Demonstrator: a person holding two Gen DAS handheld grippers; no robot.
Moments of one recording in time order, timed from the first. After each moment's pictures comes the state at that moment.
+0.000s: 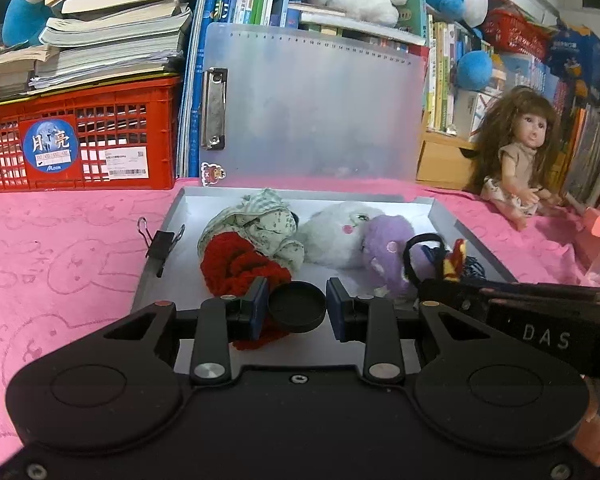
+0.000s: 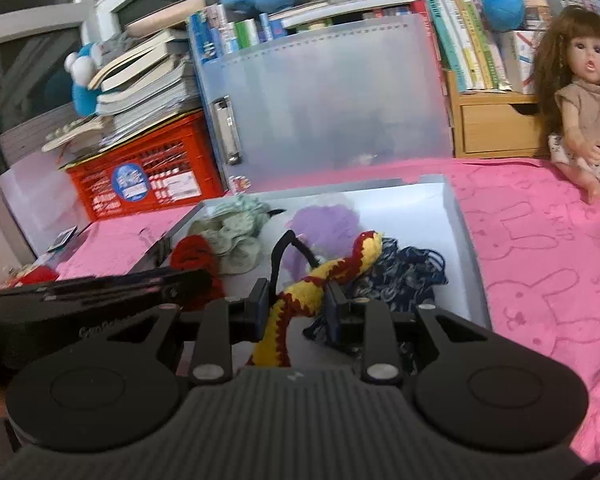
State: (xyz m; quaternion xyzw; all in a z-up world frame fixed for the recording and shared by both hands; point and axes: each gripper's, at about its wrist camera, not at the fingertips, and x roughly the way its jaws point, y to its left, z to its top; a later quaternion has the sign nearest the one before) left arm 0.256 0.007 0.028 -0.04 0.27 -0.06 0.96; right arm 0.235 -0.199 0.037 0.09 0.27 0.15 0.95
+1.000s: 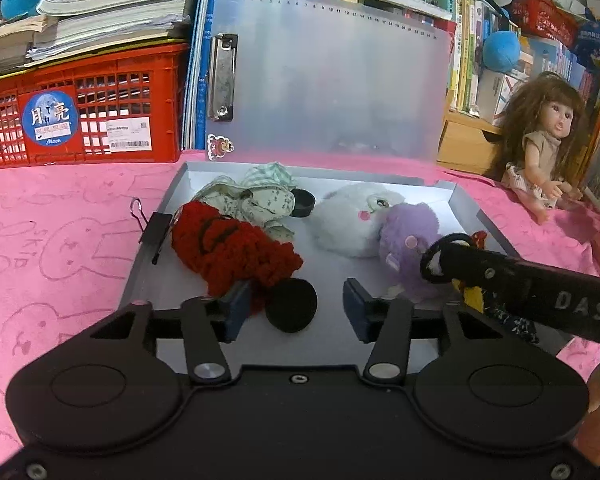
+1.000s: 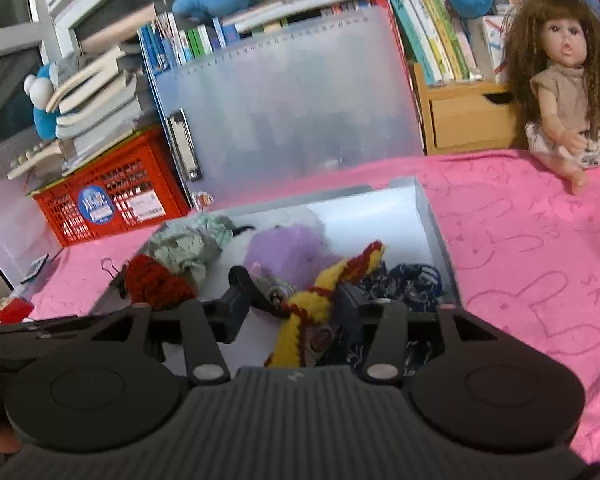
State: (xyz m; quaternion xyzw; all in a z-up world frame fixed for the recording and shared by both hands) left arm 0.282 0.005 0.025 -0.05 0.32 -0.04 0.94; right arm 0.254 -0.212 0.045 0.12 0.27 0.12 0.95
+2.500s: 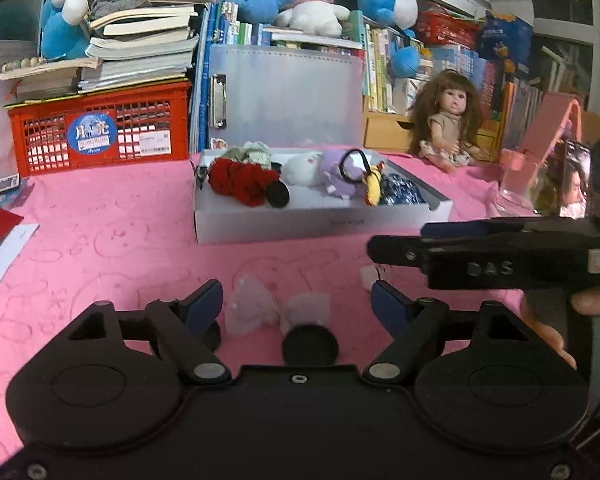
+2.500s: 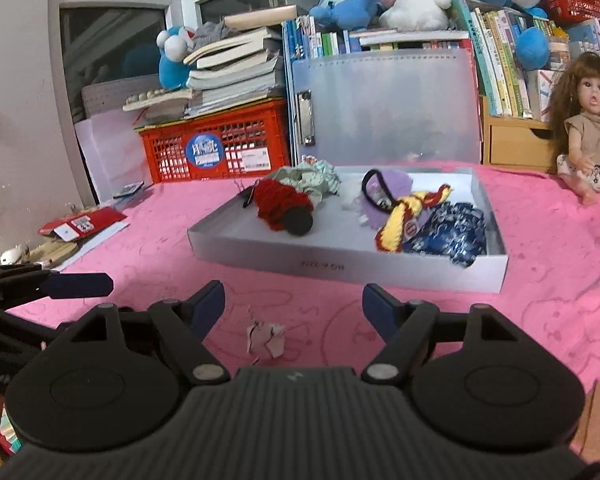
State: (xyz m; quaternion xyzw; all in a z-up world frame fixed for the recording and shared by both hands) left arm 0.050 0.048 0.029 -0.01 0.25 -0.12 0.96; right arm 0.111 -0.176 0.029 0.03 0.23 0.21 0.95
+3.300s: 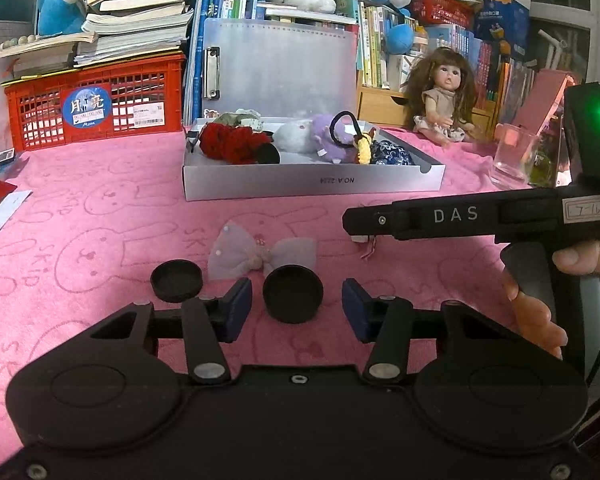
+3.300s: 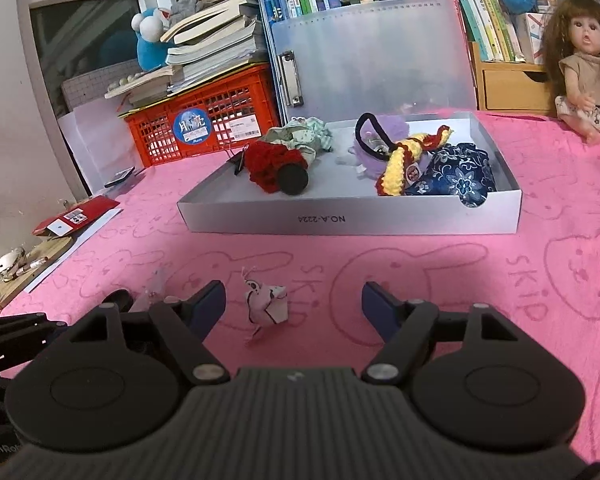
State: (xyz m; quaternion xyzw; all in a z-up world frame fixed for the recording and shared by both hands) left arm 0.039 0.042 0.005 -0.01 0.28 -0.12 0.95; right arm 0.121 -0.175 0.011 0.07 0.28 0.20 0.93
